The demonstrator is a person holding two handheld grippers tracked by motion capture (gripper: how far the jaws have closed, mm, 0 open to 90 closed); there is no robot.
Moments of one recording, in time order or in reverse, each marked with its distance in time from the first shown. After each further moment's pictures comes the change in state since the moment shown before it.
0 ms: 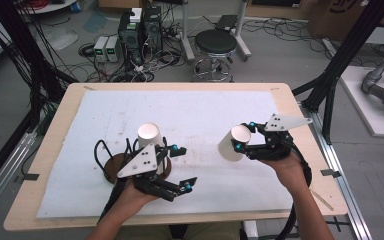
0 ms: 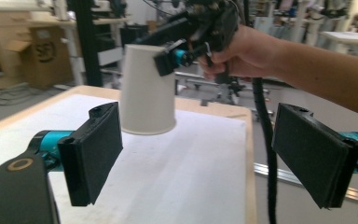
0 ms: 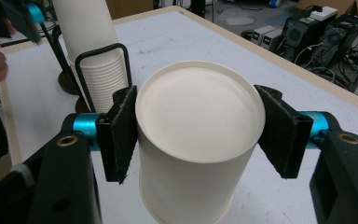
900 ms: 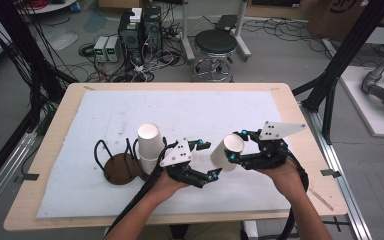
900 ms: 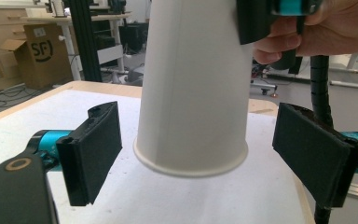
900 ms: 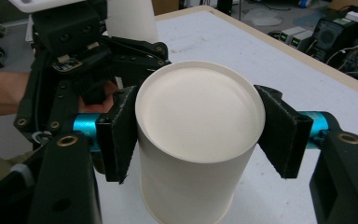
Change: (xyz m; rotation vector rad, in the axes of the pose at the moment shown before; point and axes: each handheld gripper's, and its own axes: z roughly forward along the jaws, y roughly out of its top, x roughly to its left) left arm 0.029 -0.037 0.072 -0.003 0.013 0.013; right arm 0.024 0.001 0.005 0.000 0.104 -0.018
